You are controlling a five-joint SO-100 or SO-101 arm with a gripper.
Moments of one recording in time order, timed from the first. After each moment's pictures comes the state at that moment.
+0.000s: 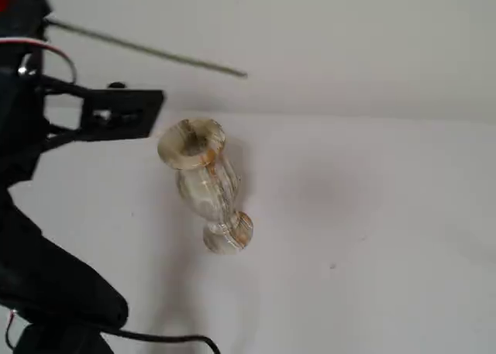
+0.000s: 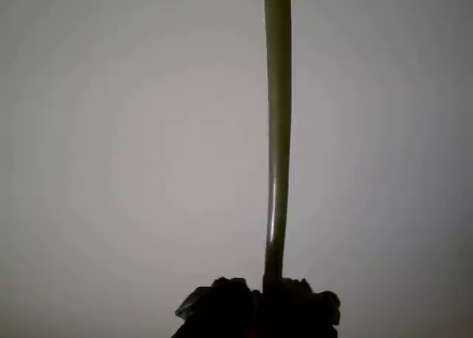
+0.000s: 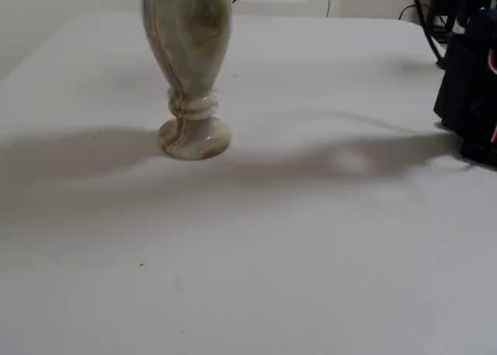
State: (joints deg) arm -24.2 81.5 -10.9 84.2 41.5
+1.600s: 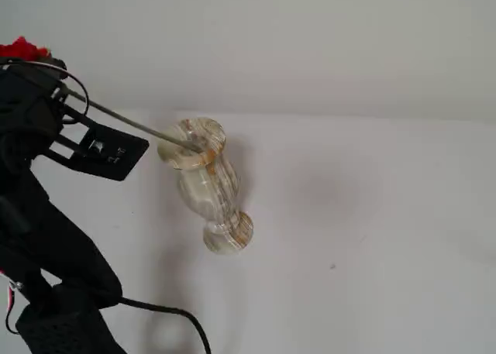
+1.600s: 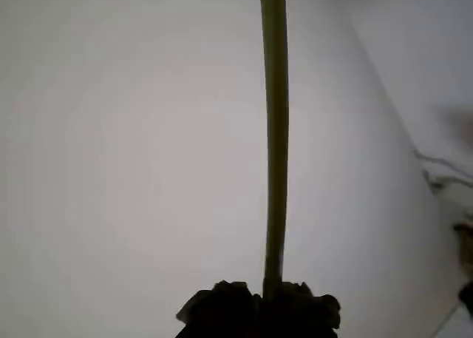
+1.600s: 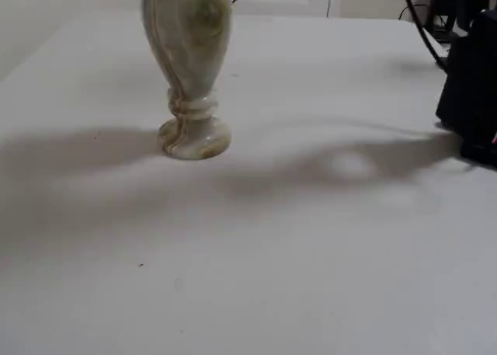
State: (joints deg) arm -31.0 69.3 -11.3 93.8 54.4
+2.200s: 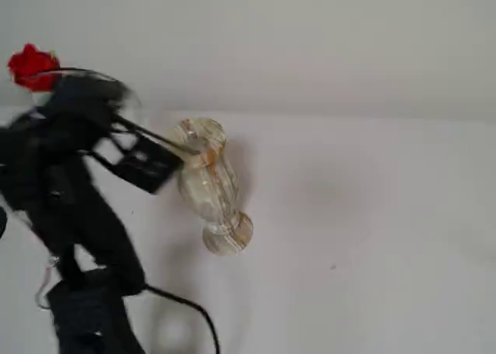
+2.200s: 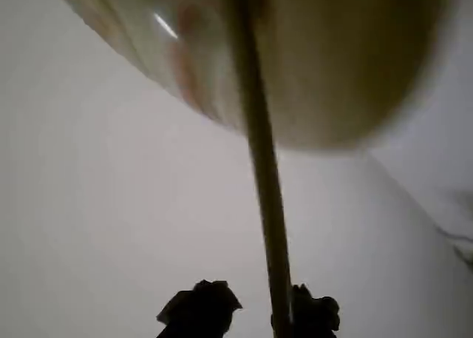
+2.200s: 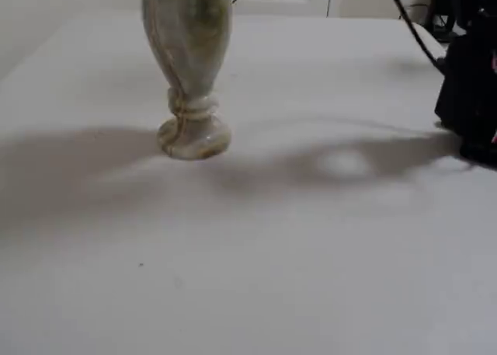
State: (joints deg) arm -20.0 56.5 -12.3 95.1 58.2
